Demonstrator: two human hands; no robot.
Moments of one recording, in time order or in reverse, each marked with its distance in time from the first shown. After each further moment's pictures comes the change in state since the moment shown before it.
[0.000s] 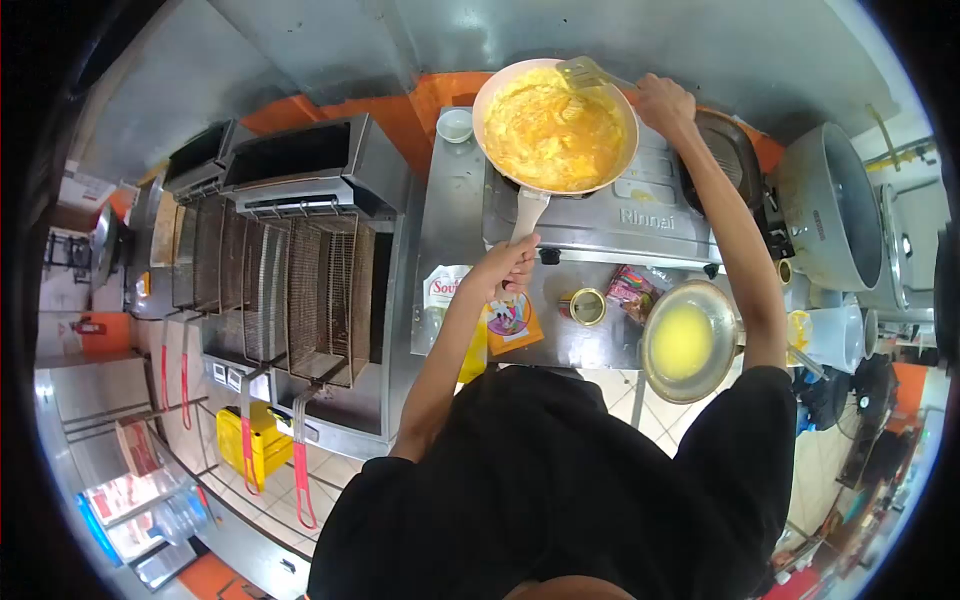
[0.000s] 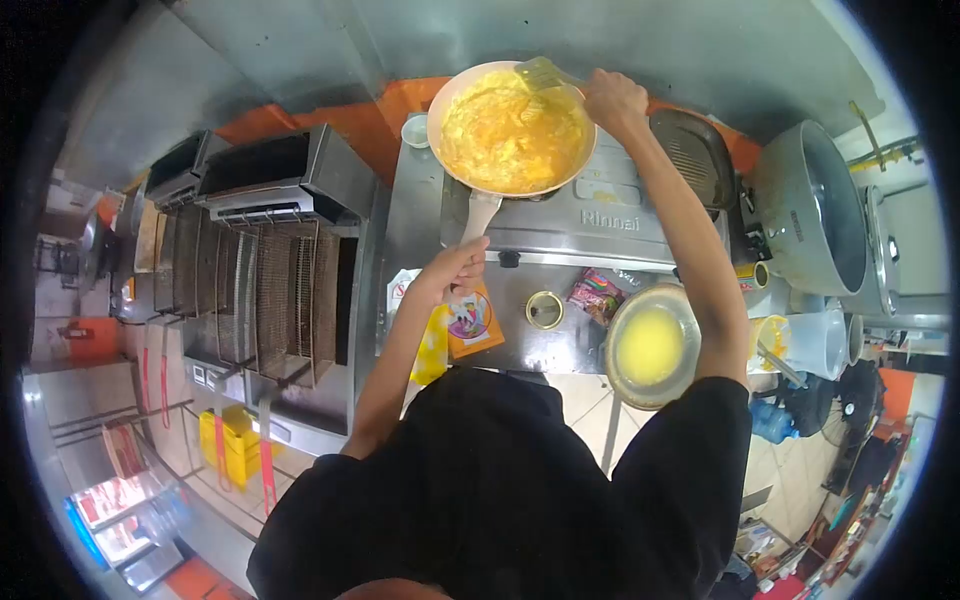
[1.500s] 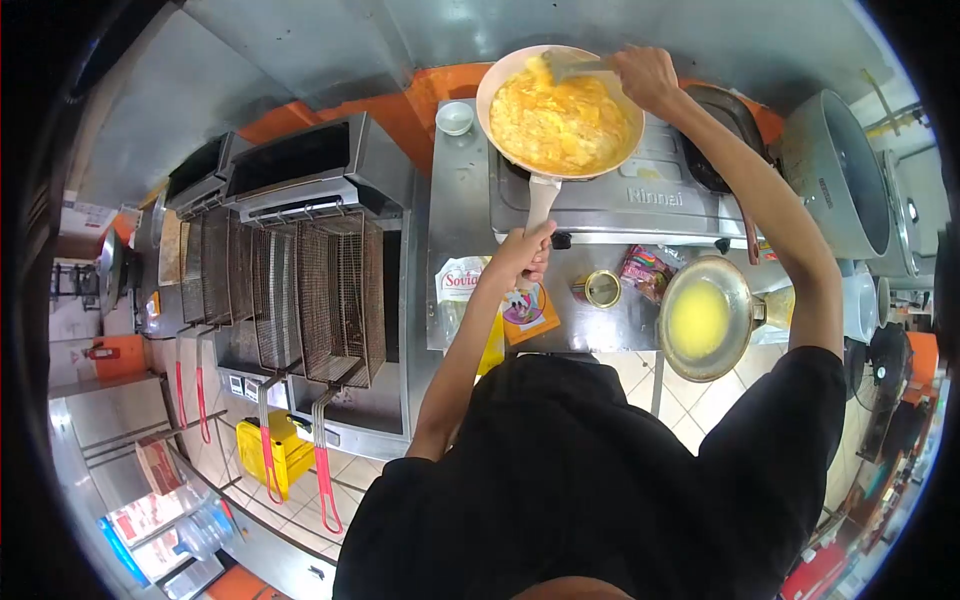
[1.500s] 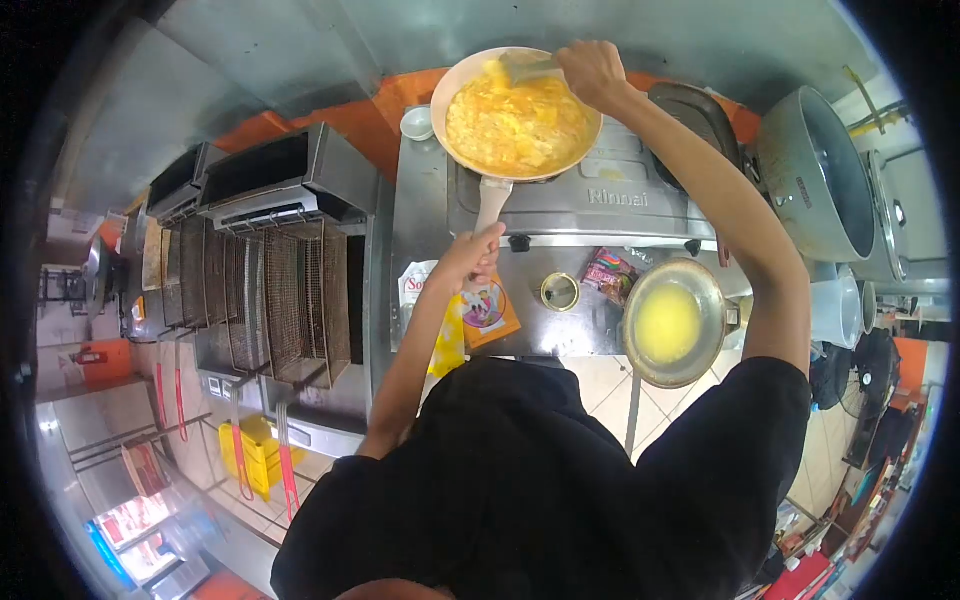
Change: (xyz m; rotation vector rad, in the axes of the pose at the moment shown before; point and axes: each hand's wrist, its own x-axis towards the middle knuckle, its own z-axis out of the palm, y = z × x) left_hand -0.005 -0.001 0.015 0.130 0.131 0.057; right_hand -0.003 -0.013 0.008 -0.225 0.418 -0.501
